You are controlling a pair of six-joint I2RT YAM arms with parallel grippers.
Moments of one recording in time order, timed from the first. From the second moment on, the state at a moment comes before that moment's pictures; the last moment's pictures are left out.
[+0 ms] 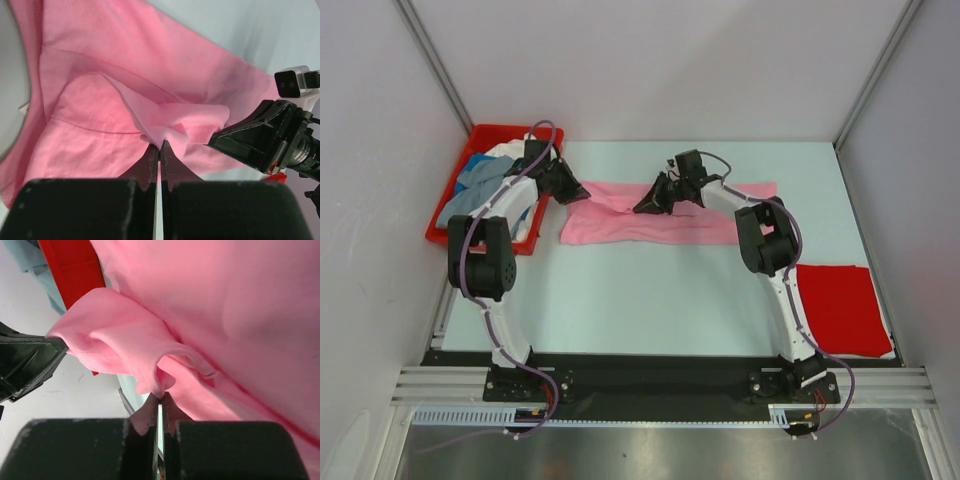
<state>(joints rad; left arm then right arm) -0.08 1.94 1.49 -0.40 0.34 -0.67 0.43 2.44 1.91 -0.20 -0.73 0.97</state>
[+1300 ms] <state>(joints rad) -0.08 2.18 1.69 -0.49 0.27 -0.63 0.33 2.62 2.16 -0.37 -0.77 0.93</state>
